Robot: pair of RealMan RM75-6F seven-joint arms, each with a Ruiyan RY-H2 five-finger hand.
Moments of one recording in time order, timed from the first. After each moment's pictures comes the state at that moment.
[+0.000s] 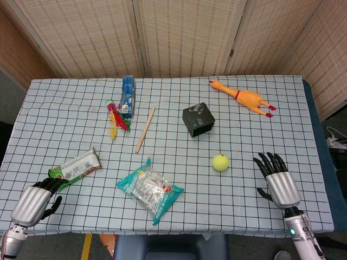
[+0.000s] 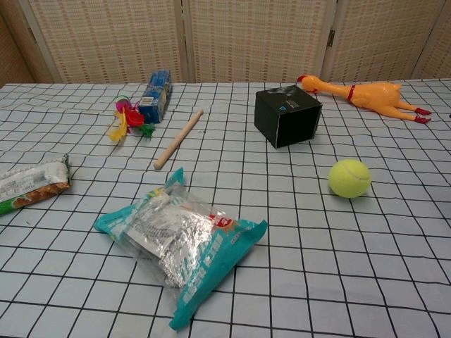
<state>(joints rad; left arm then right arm) -0.16 -1.12 0.06 -1.59 1.69 1.44 0.09 0.20 -1.33 0.01 -1.54 -1.55 1.41 -0.28</state>
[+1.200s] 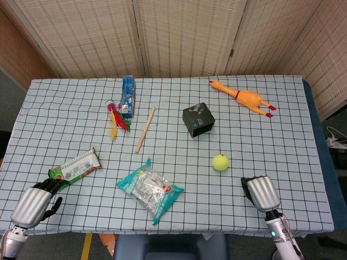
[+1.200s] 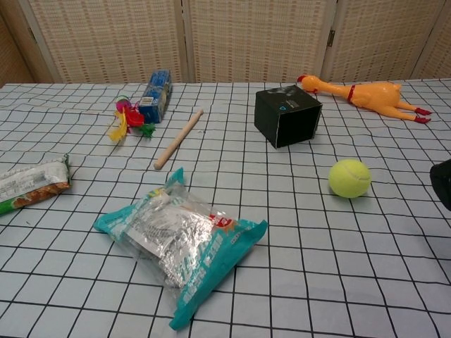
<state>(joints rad) -0.16 -1.11 0.06 -1.59 1.71 1.46 0.09 0.21 -1.52 0.00 -1.41 -1.60 1.40 -0.31</state>
